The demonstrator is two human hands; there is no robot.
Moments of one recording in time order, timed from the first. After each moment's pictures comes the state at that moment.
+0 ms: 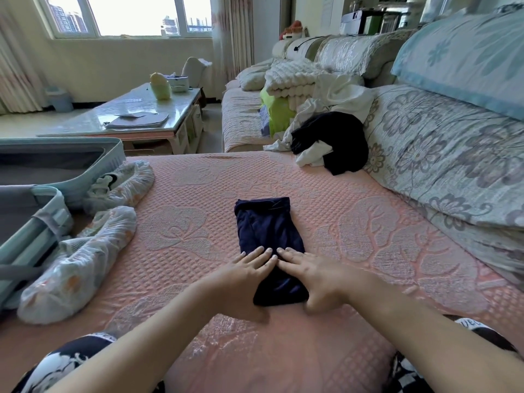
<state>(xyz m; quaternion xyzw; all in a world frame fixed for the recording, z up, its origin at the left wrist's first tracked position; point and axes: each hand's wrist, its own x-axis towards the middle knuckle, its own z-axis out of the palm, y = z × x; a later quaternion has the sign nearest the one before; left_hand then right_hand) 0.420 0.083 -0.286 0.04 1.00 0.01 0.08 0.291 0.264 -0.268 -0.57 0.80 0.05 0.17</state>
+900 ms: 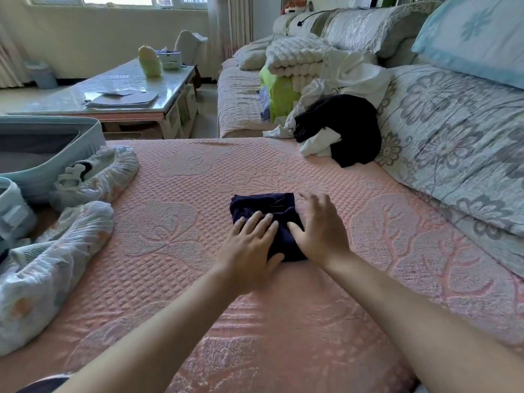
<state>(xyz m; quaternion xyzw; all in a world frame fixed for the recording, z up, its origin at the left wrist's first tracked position) 0.344 0.060 -0.302 -0.06 0.99 -0.03 -0.11 0.214 0.191 -0.297 -0.35 0.89 -0.26 -0.13</state>
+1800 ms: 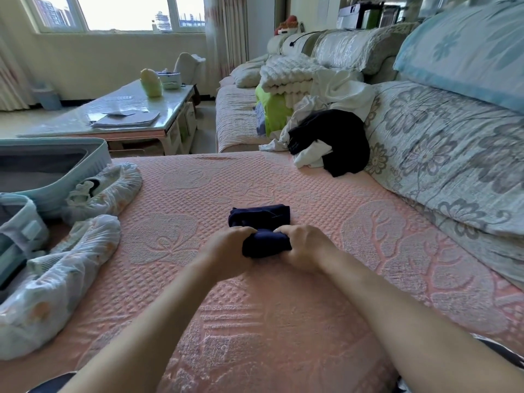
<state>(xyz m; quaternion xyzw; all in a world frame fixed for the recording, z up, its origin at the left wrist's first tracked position) 0.357 0.038 -0.270 -0.13 0.98 0.13 -0.10 0.231 0.201 -0.268 -0.44 0.88 -0.17 0.07</state>
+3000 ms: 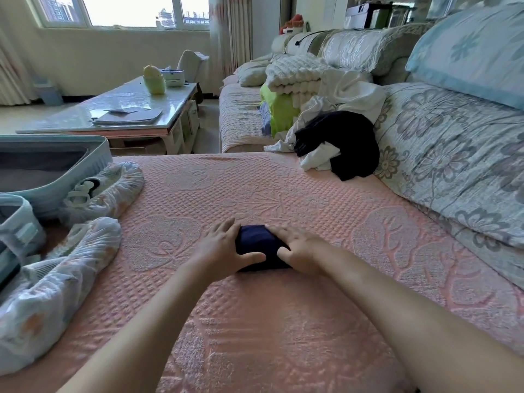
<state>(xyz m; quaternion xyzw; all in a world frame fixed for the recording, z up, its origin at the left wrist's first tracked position) 0.344 -0.003 -0.284 -0.22 0.97 0.10 -0.01 0.214 0.167 -0.273 -0.45 0.87 -0.08 0.18</state>
